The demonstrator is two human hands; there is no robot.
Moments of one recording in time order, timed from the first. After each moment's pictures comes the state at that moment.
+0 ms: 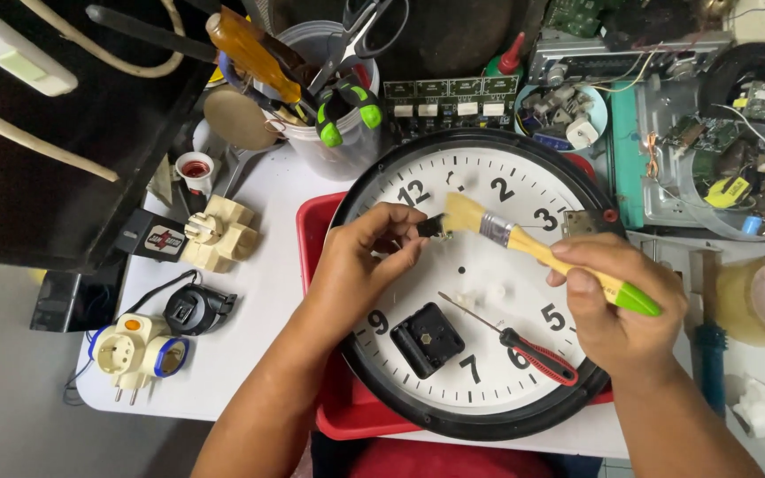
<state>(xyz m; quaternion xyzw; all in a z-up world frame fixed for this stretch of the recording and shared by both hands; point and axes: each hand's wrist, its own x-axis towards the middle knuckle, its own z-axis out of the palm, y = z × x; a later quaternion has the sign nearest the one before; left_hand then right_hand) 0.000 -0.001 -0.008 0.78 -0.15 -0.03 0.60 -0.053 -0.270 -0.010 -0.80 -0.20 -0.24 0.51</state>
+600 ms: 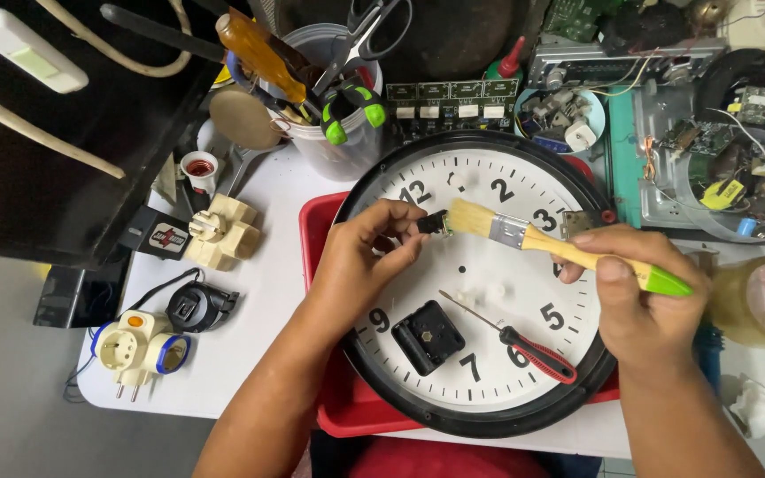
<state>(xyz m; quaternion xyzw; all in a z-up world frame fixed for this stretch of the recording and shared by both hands) 0.001 -0.001 -0.010 0.78 -0.15 -0.02 0.61 -0.052 -0.280 -0.014 -0.77 -0.15 -0.24 0.57</state>
